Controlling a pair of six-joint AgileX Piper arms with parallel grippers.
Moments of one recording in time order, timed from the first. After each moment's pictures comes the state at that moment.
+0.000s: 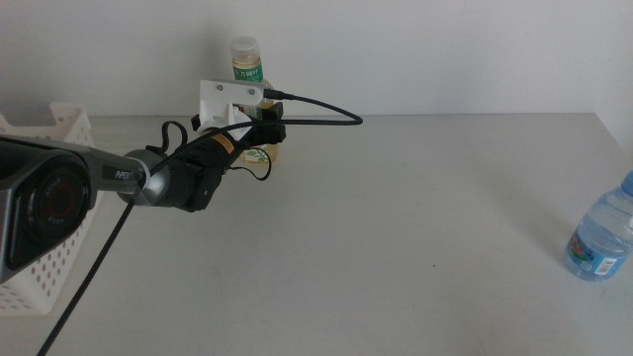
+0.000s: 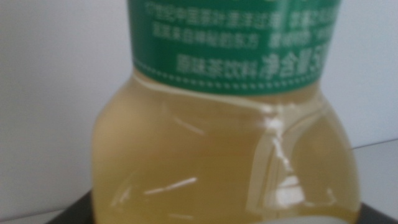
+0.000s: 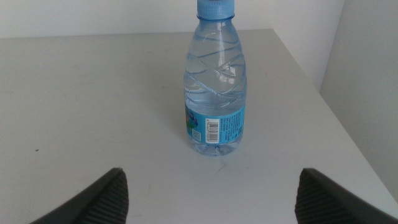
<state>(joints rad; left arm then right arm) -0.25 2.31 -1.39 0.10 -0.75 -0.17 -0.11 -0.01 0.00 0.03 0.35 -0.01</state>
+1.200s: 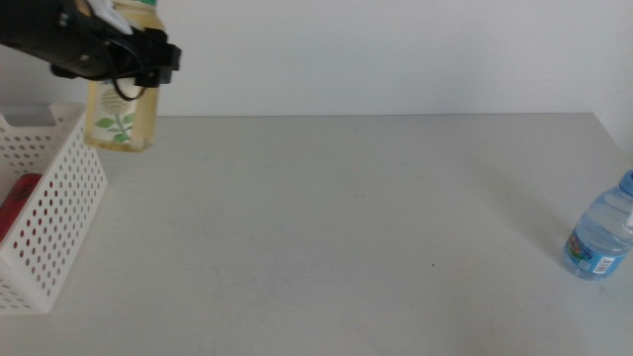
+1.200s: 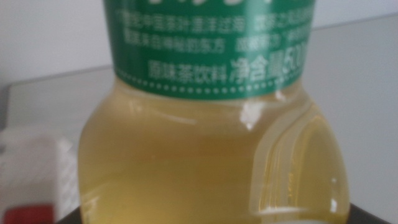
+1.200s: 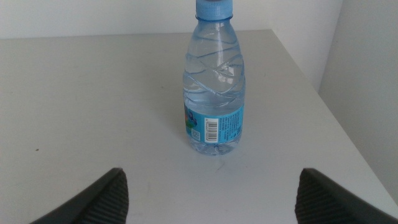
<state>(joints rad) -0.20 1.51 -1.39 0.09 0.67 -0.07 -0.11 -0.01 0.00 0.03 0.35 -0.01</state>
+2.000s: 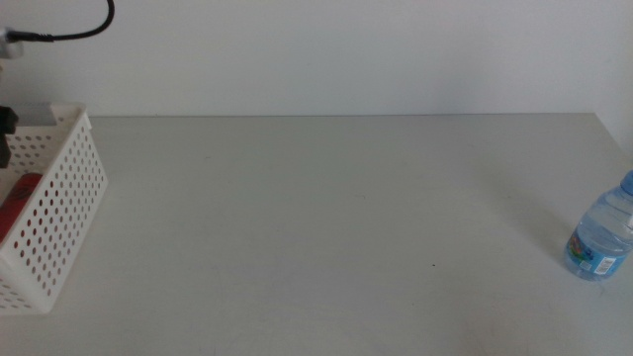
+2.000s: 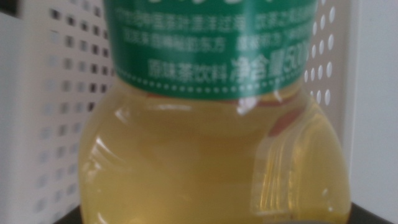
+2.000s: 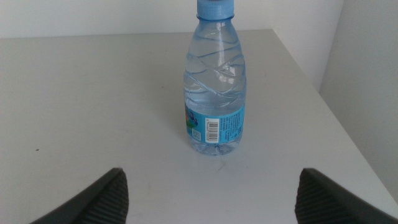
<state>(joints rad) 0.26 1.65 -1.47 0.04 1.05 0.21 -0.11 -0.01 0.00 0.03 0.35 -0.01</state>
